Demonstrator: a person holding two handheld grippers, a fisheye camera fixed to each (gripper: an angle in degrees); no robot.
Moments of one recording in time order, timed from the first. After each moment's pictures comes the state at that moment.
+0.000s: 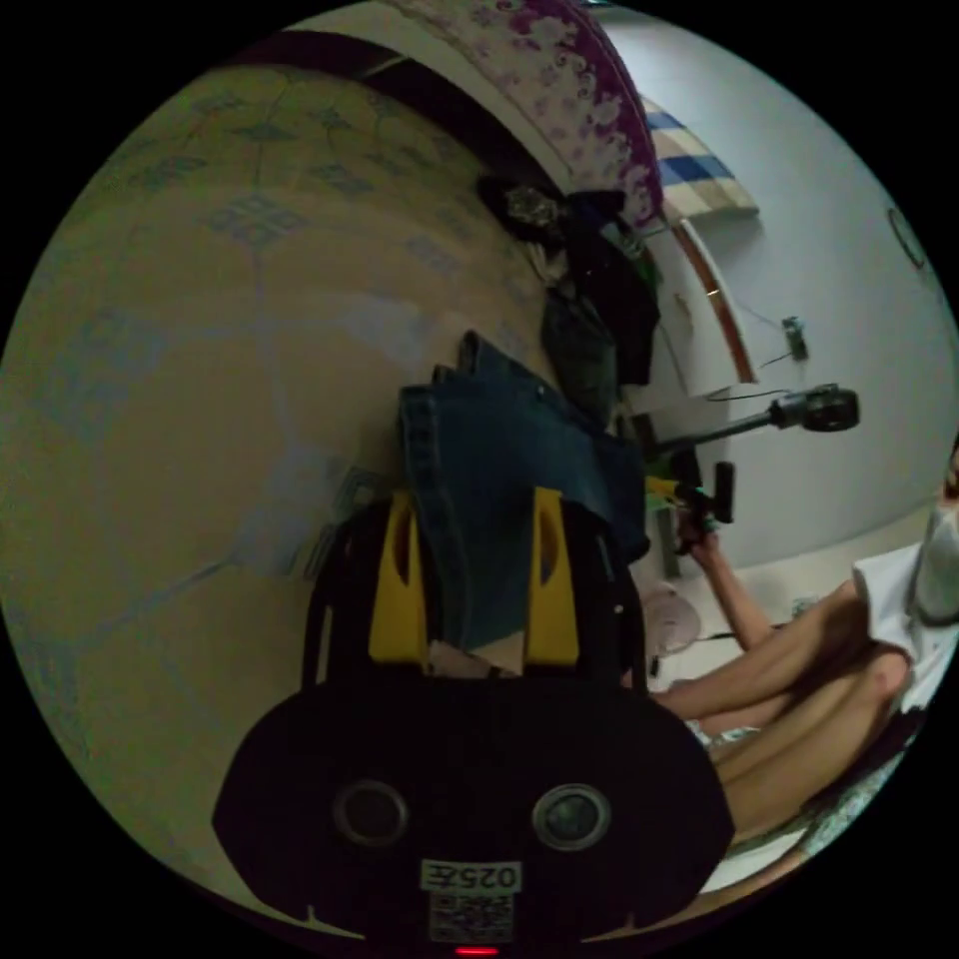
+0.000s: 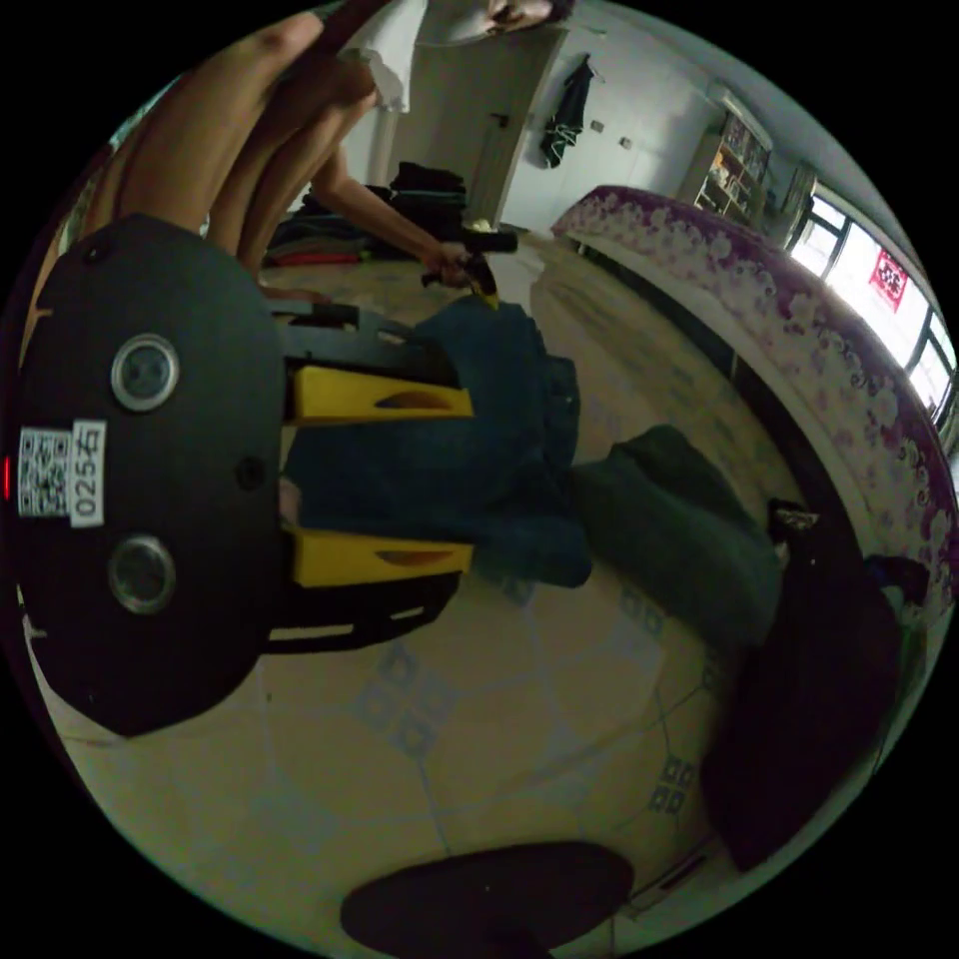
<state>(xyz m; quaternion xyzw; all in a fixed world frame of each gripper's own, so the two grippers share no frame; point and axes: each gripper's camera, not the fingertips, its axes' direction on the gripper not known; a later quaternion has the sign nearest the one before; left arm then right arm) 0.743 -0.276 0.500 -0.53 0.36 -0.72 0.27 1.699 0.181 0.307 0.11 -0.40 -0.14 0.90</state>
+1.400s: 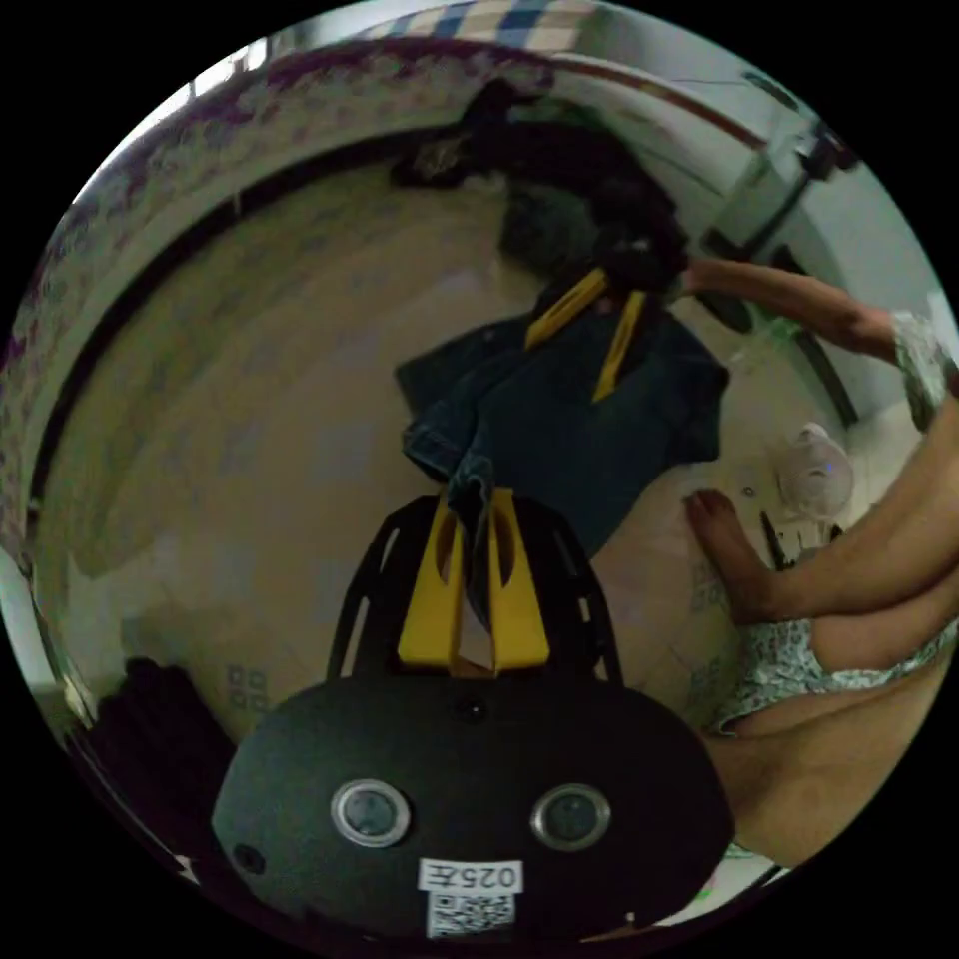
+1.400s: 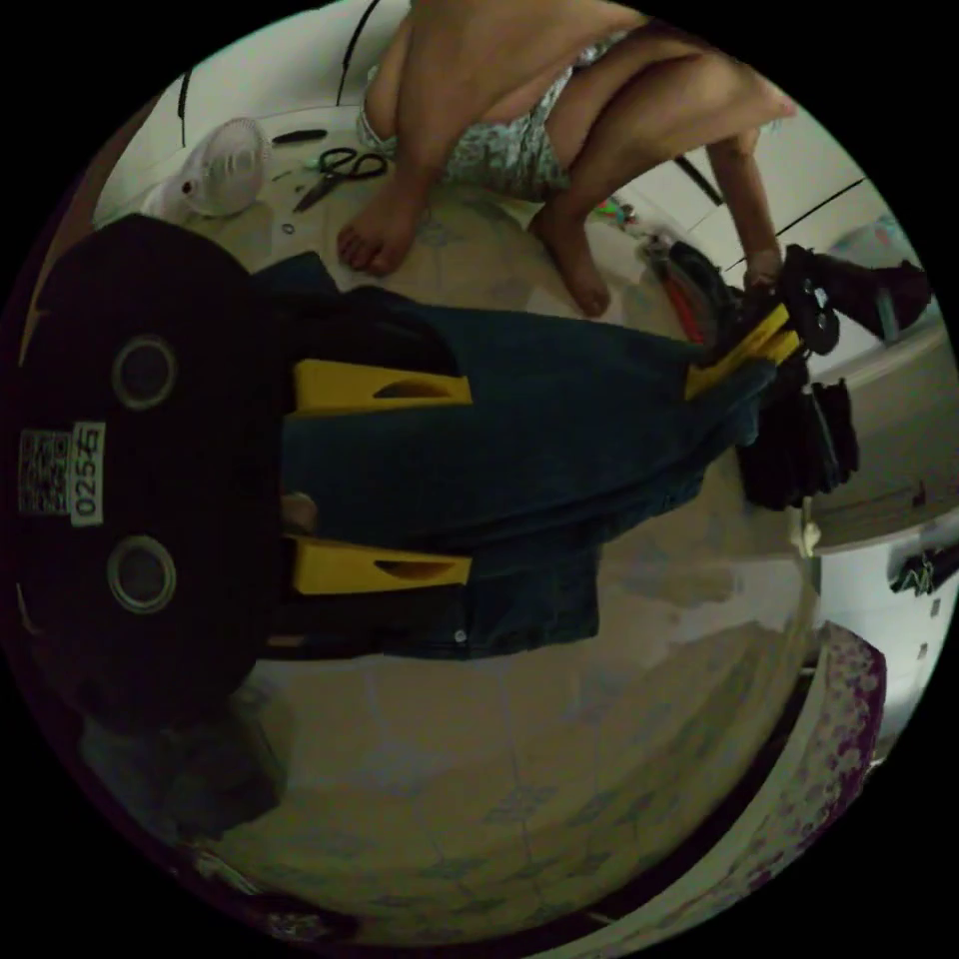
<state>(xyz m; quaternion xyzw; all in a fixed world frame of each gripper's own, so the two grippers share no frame) 0.713 -0.545 0.503 -0.70 0.40 -0.41 0.43 1.426 0.232 0.235 0.10 -0.24 -0.77 0.58</state>
